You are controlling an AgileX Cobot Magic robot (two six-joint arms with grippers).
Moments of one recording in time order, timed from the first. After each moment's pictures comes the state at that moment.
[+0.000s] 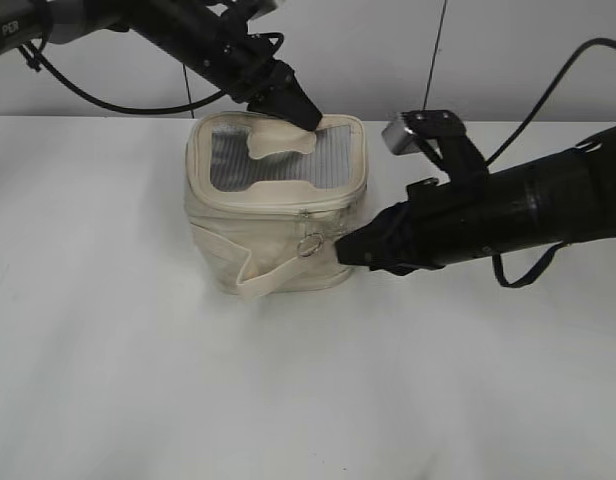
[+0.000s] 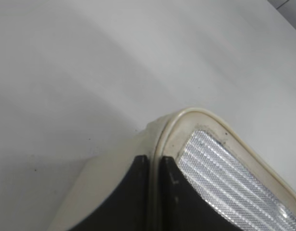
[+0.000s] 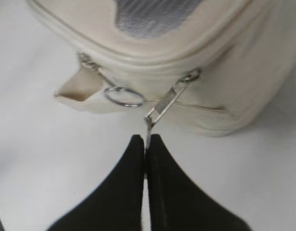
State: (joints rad) left arm -0.34 2.47 -2.27 -0.85 1.22 0.79; right arm 0.38 1.77 -0.81 1.55 0.50 -1.60
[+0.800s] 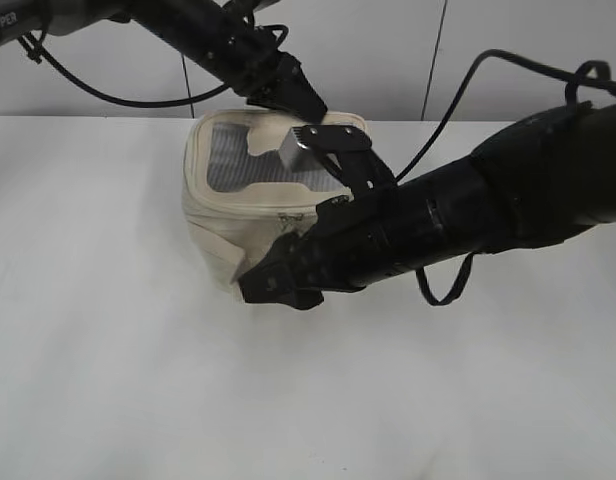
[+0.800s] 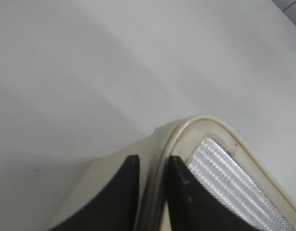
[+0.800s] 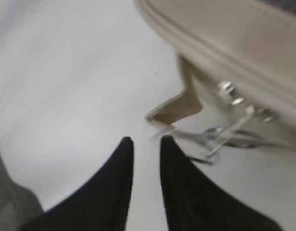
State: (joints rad) left arm -0.36 2.45 -2.27 -0.82 1.20 0.74; right arm 0.65 1.81 -0.91 1.55 0.39 -1.40
